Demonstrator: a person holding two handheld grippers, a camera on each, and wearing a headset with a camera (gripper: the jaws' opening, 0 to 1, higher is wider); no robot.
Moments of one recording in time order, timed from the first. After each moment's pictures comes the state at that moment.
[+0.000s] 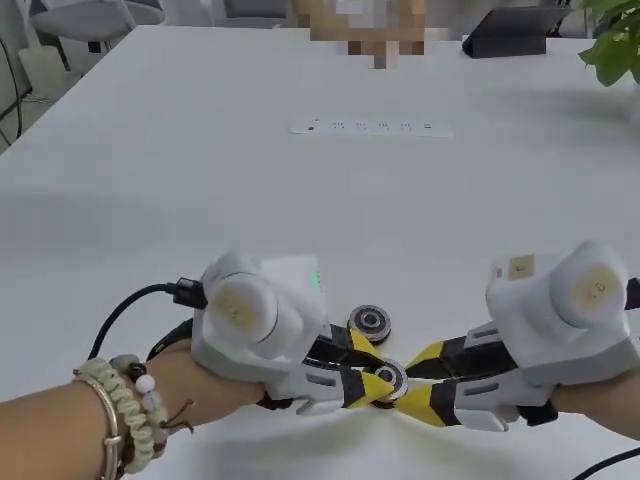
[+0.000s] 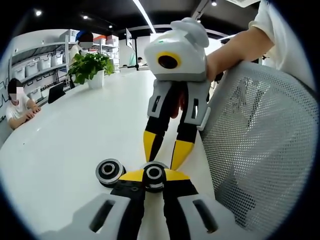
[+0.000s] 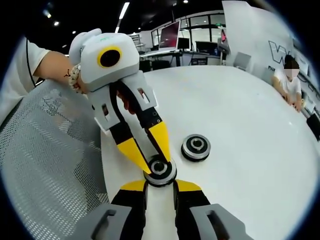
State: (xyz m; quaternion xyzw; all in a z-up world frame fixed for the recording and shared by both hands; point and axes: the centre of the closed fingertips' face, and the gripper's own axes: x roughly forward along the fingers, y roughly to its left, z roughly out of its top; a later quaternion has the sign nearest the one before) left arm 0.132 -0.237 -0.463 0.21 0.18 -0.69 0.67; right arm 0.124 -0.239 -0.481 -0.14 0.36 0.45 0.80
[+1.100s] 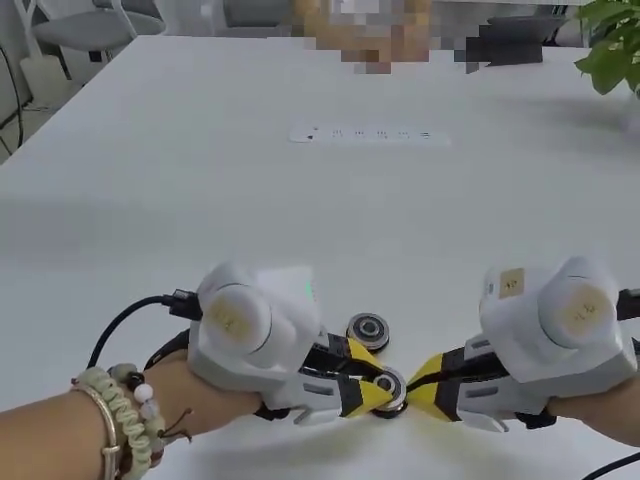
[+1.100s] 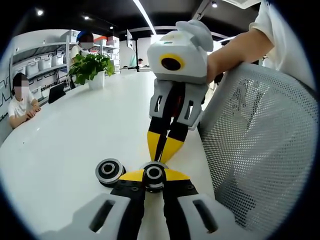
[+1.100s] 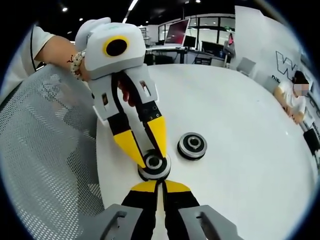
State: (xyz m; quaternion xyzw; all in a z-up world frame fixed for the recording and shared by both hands) left arm 0.132 -0.239 -0.461 0.20 0.18 -0.69 0.67; right arm 0.128 -0.246 -0.484 -0.20 0.36 0.45 0.80
